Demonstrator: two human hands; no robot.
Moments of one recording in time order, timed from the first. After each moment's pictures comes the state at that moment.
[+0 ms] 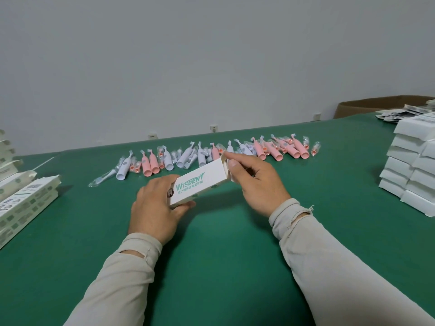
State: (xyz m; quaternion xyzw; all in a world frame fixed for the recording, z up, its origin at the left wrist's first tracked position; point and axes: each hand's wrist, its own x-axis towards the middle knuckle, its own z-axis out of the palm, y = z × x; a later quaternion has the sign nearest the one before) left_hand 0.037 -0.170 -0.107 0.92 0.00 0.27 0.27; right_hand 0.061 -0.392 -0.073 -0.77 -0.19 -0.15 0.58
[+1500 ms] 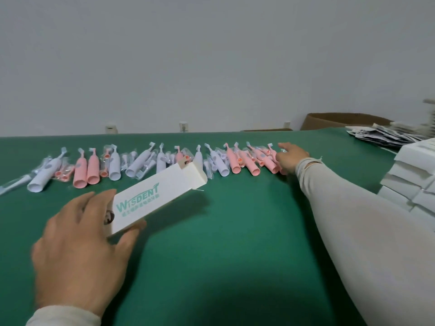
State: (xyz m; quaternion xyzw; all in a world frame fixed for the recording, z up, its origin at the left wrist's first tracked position) left_hand 0.080 -0.175 -0.131 0.94 0.12 0.27 0.18; right_hand 0.298 -0.564 -0.083 -0.96 0.13 -0.07 0.24
